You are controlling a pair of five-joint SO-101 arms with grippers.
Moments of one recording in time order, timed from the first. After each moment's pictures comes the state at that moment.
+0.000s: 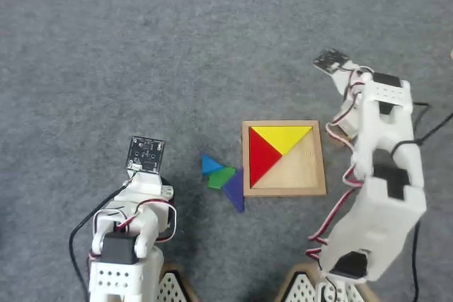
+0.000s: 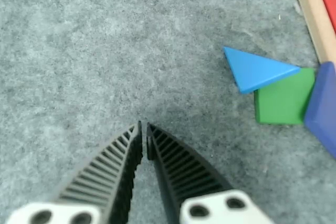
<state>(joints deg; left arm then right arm) -2.0 -103.1 97.1 72.0 0.6 10.9 24.8 1.0 62.6 51.9</state>
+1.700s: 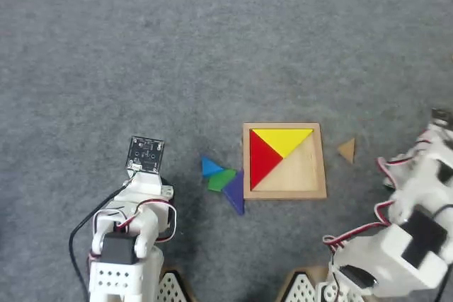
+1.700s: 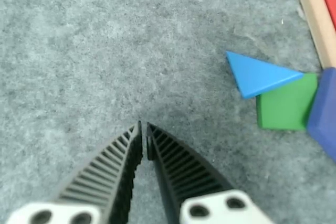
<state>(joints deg) -2.0 -103.1 97.1 72.0 0.6 35.1 1.8 35.6 54.9 15.6</state>
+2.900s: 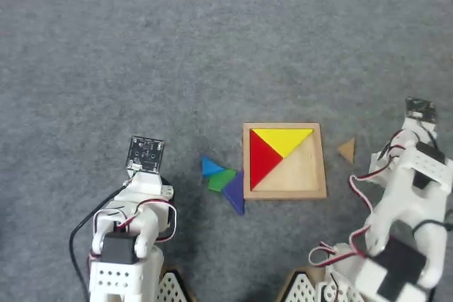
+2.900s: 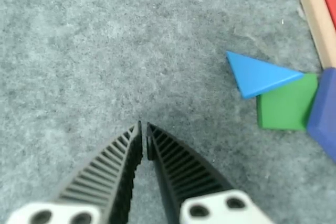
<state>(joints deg) -2.0 -103.1 97.1 72.0 0.6 28.0 -11.6 45.5 53.5 15.3</state>
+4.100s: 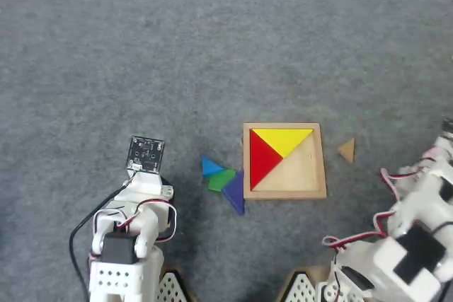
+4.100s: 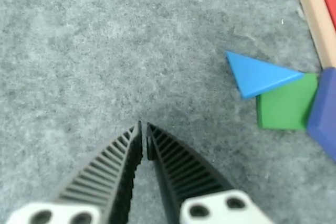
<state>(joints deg) -2.0 -103.1 97.1 72.0 0.6 38.9 -5.0 43.6 48.4 19.9</state>
